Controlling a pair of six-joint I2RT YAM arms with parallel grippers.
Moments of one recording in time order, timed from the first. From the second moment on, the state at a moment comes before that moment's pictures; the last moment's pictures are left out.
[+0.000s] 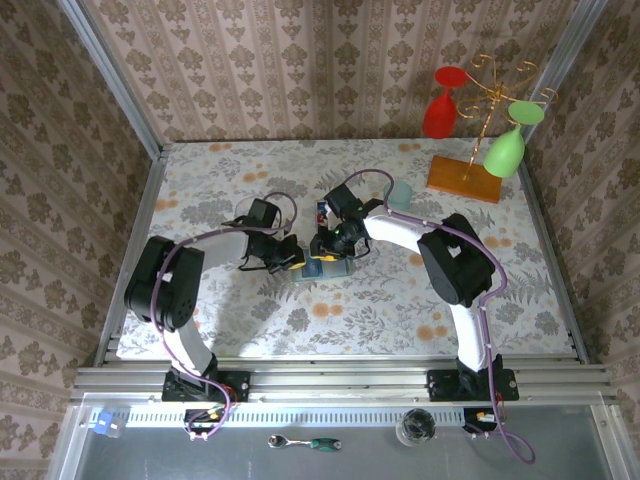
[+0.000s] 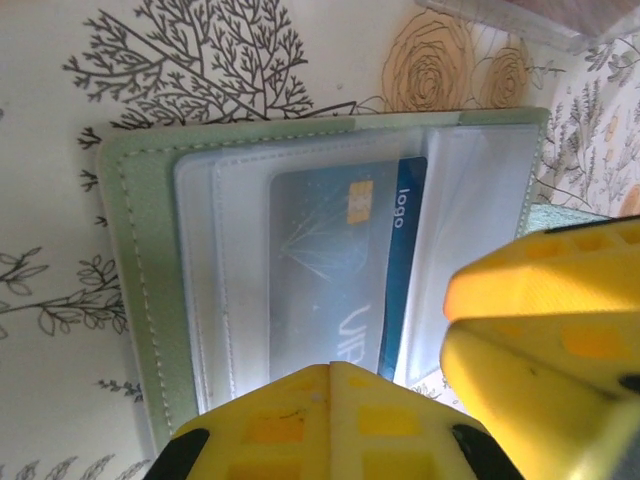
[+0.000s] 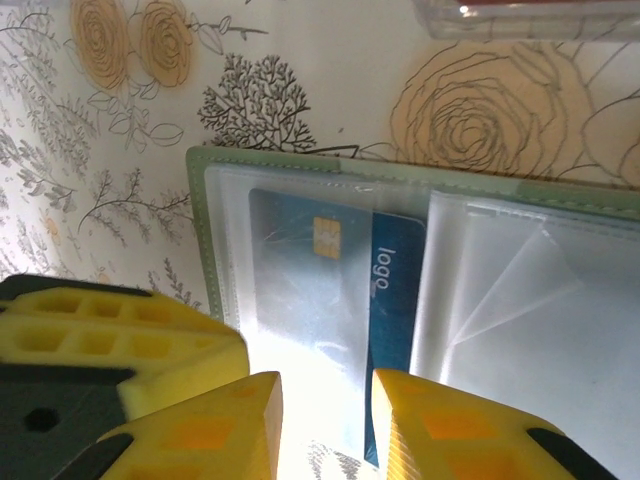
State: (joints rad) left arm -0.44 1.75 0.95 -0.34 0.56 -0.67; right arm 0.60 2.07 1.46 -0.52 -0.46 0.65
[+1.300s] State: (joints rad) left arm -0.44 1.75 0.95 -0.38 0.53 -0.65; right arm 0.60 2.12 1.48 -0.57 -0.46 0.60
